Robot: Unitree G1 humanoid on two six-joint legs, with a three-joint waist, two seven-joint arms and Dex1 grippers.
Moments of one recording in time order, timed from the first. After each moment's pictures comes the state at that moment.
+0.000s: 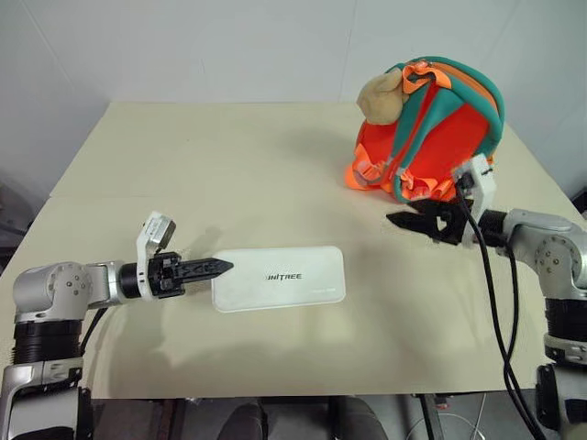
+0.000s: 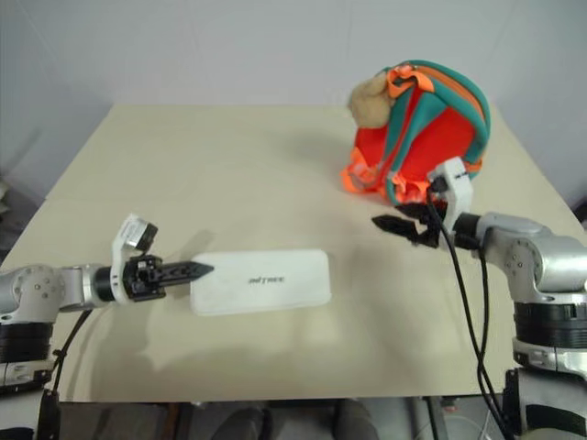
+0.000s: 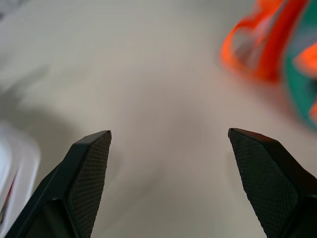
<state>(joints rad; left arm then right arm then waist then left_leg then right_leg) -0.47 0.76 0.23 0.14 -0.85 1.32 -1.11 -0.70 -0.69 -0.20 0.07 0.54 0.89 0.73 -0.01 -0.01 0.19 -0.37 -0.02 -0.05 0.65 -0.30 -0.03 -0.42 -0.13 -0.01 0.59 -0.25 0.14</state>
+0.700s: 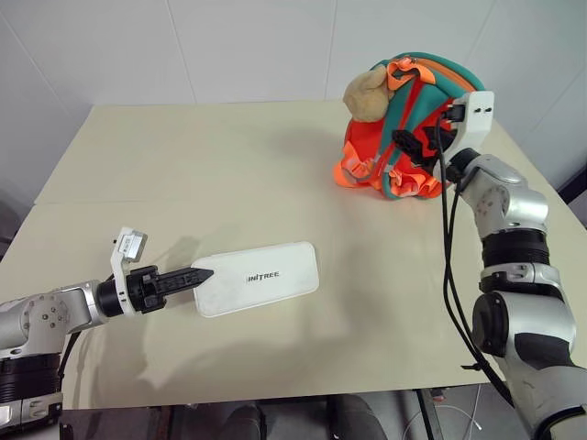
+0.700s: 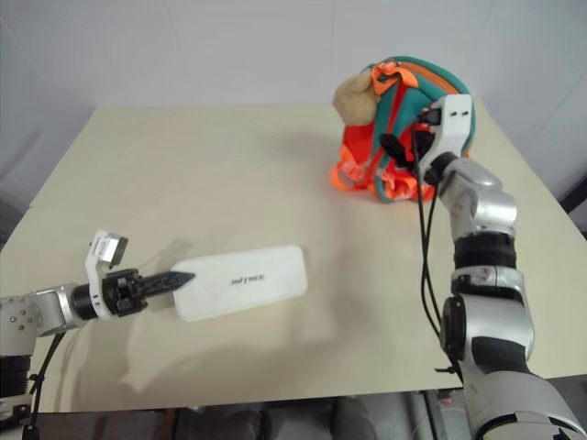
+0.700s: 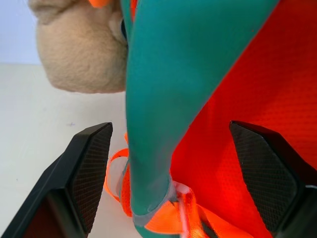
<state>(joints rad) -0.30 0.76 0.35 0.05 -0.88 1.20 -1.02 -1.14 -0.47 -0.21 0.81 0.31 0.35 0.51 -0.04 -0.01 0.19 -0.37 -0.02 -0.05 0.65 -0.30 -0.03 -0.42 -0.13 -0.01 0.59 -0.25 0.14</state>
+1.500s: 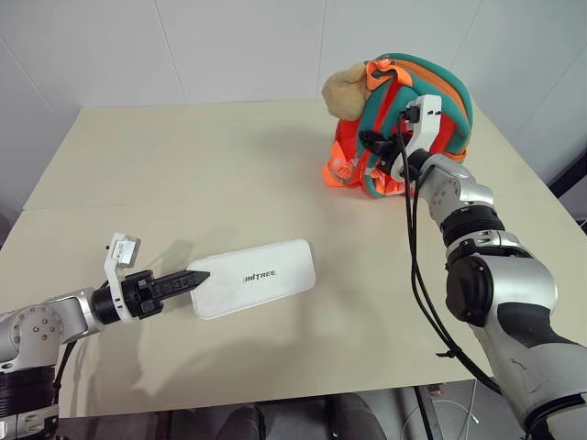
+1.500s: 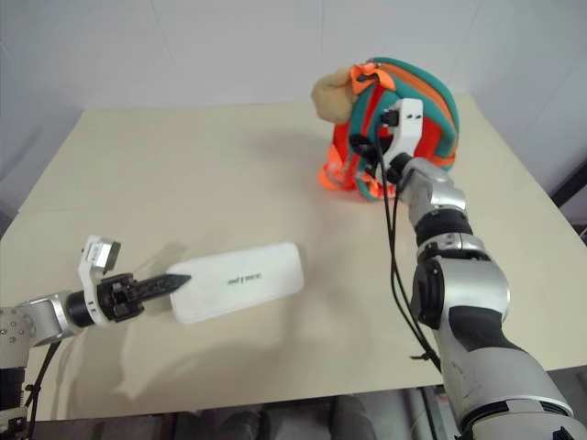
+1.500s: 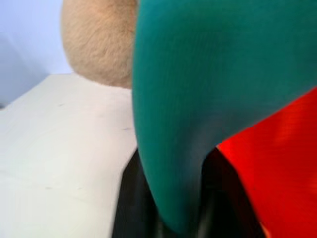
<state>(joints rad) -0.23 0.75 0.41 0.02 -0.94 1.18 -0.97 -1.33 -0.37 -0.26 1.21 0.30 0.23 0.75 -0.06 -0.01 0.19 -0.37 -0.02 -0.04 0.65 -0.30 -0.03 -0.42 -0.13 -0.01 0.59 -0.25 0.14</state>
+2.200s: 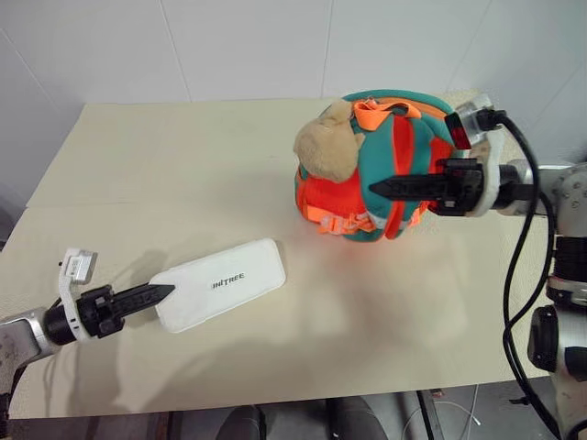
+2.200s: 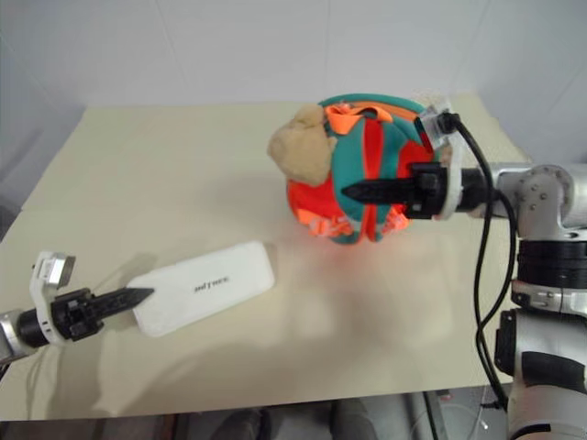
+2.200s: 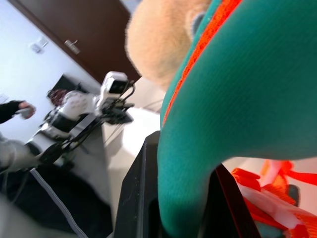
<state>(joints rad) -0.03 0.87 0.50 0.04 -0.92 1.06 -1.08 -1.00 -0.77 -0.15 0.13 0.79 1.40 1.23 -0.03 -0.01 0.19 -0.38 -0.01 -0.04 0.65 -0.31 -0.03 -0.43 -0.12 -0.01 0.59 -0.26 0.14</state>
